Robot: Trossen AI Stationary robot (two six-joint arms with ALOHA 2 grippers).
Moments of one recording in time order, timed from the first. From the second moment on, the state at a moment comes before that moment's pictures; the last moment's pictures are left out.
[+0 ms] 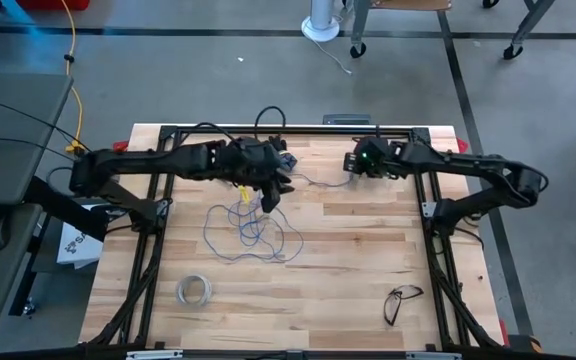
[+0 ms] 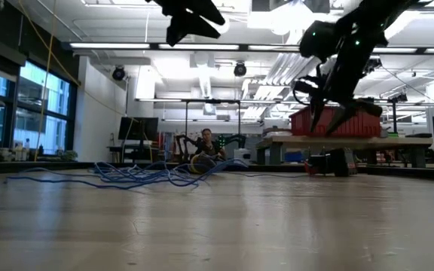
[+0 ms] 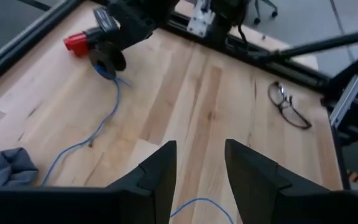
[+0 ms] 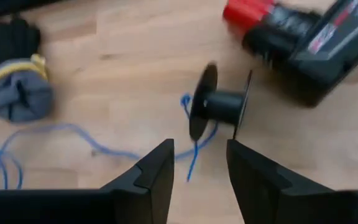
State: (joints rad) left arm 0.11 1.47 1.32 -0.45 0.03 -0.30; right arm -0.45 1.31 0.82 -0.60 0.24 1.13
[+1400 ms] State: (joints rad) left arm 0.20 1.32 1.32 -0.31 -0.03 -0.27; right arm -0.35 1.22 0.83 -0.64 0.38 0.80
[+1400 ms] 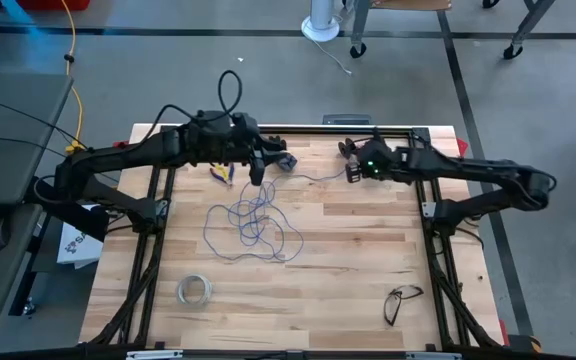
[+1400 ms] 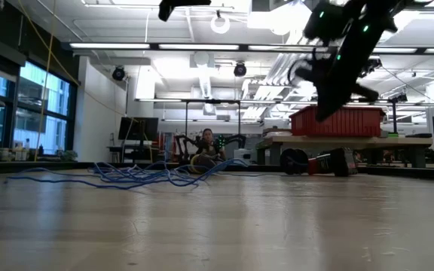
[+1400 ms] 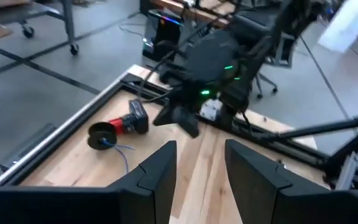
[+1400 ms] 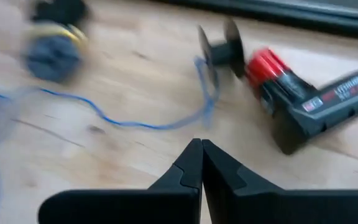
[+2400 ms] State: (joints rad) left arm 0.06 1.33 1.32 -0.29 -0.12 -0.64; right arm -0.82 1.68 1.19 -0.61 -0.02 0.20
